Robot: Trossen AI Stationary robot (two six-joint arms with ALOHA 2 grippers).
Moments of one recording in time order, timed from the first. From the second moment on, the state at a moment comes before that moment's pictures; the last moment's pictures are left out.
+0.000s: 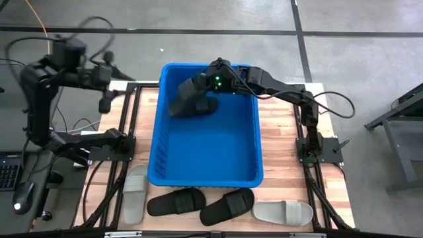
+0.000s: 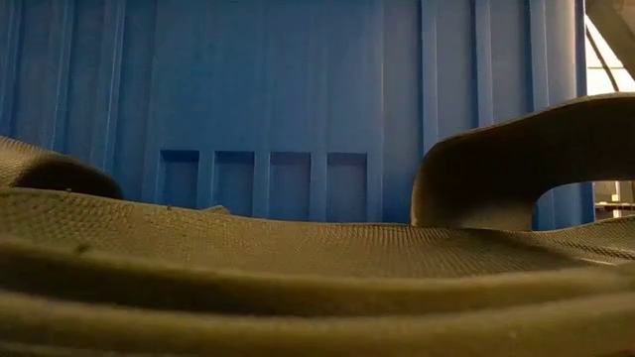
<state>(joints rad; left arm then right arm) 1.09 1.06 1.91 -1.53 0.61 0.82 -0.20 2.01 2.33 -1.01 0.35 1.14</state>
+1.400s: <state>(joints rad) 1.16 1.08 1.96 -1.39 0.48 0.82 -0.27 2.12 1.89 -0.61 0.40 1.64</state>
